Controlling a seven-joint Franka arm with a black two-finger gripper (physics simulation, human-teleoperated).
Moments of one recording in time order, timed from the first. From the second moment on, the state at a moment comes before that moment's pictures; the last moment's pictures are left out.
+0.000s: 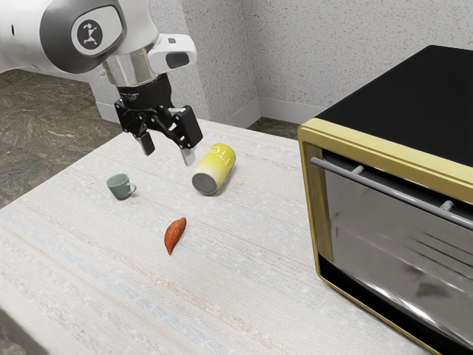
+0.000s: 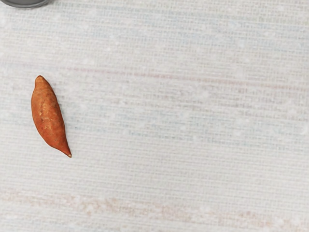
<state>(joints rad) -0.47 0.05 0.54 -1.36 0.02 1.47 -0.02</state>
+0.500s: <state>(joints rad) -0.50 -0.27 -0.05 -1.48 0.01 1.50 0.49</state>
